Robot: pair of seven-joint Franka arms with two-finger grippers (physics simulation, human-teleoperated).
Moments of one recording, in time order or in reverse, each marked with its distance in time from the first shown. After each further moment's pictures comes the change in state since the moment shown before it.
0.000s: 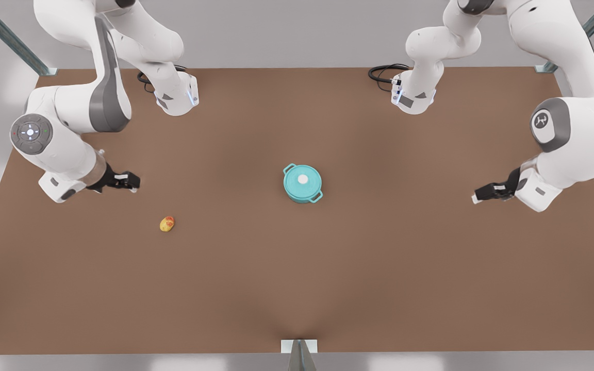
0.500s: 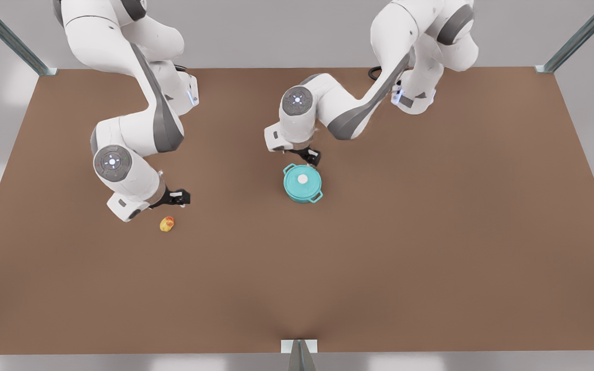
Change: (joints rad) left arm -0.905 0.292 -0.060 0.139 0.135 0.106 -0.318; right arm 0.180 0.149 -0.014 -0.006 -0.002 0.104 0.155
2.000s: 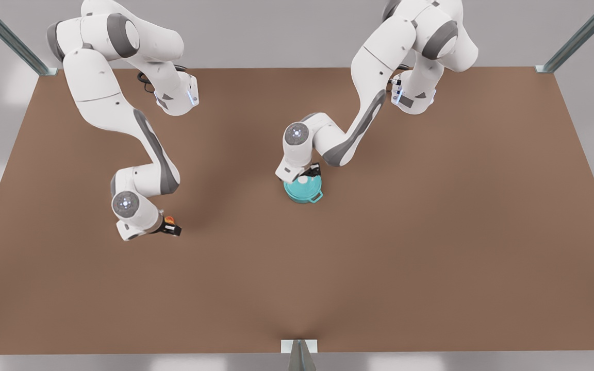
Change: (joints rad) left arm -0.019 0.133 0.038 -0.264 0.095 0.428 -0.699; right arm -0.129 0.231 -0.050 -0.377 -0.116 0.664 0.224
